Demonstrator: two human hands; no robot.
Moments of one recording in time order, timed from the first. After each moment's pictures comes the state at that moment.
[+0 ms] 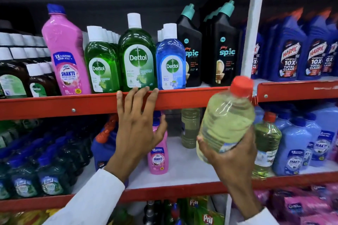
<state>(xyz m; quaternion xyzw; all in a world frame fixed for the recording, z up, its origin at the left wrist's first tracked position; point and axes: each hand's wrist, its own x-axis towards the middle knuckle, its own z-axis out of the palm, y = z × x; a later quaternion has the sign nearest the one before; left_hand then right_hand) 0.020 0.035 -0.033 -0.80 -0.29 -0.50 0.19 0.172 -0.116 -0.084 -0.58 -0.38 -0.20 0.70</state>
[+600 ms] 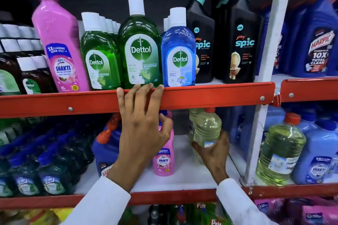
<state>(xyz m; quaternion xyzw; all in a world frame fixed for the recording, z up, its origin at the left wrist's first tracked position) 0.030 0.036 -0.032 -0.78 -0.29 -0.54 0.17 0.252 0.019 -0.177 -0.69 -0.31 -0.08 0.65</state>
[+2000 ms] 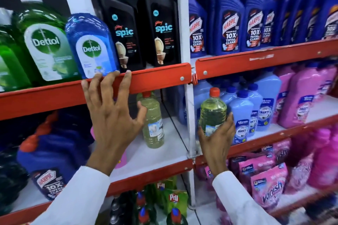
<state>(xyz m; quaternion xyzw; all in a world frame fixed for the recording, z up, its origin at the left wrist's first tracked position) 0.111 -0.009 -0.044 -0.77 -0.26 -0.56 0.18 0.320 -0.127 -0.184 -0.77 -0.18 -0.23 0.56</state>
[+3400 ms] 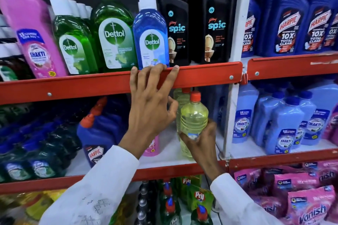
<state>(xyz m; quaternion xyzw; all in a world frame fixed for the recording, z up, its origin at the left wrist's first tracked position) 0.078 0.003 -0.029 -0.81 -0.25 -0.48 0.21 0.228 -0.045 -0.176 -0.66 -0.39 -0.05 0.65</state>
